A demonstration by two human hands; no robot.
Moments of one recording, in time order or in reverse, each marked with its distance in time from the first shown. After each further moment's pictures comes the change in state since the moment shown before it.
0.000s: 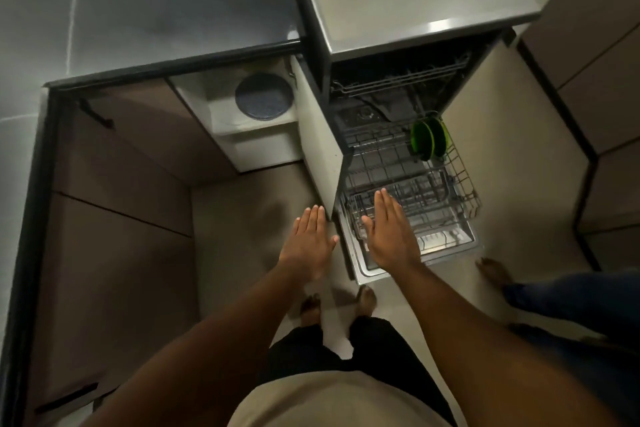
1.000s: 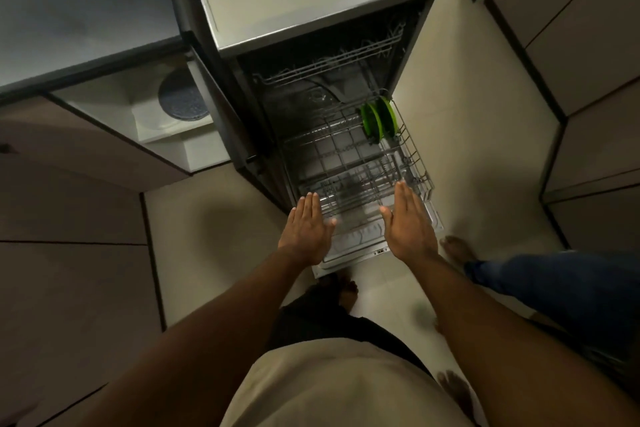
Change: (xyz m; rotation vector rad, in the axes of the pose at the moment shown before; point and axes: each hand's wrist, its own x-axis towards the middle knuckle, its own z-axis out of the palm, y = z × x) left_hand 0.116 0.182 0.021 -0.155 -0.107 -0.004; right_hand 0.039 0.231 -0.063 0.147 -0.003 0.171
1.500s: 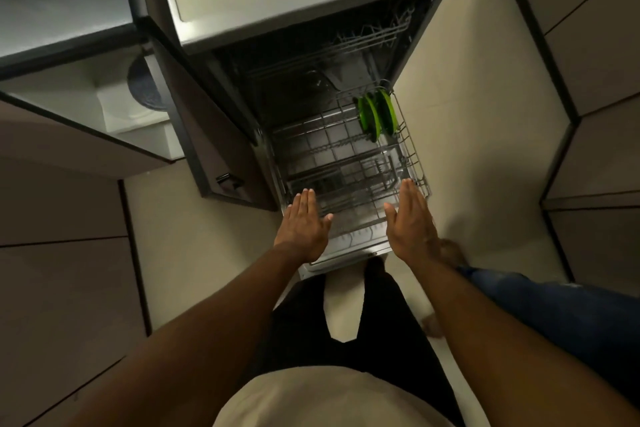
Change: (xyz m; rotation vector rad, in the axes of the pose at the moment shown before) left_hand 0.096 0.014 -0.004 -0.066 -0.053 -0.081; right_hand 0.093 0.034 0.000 0.025 0.003 0.006
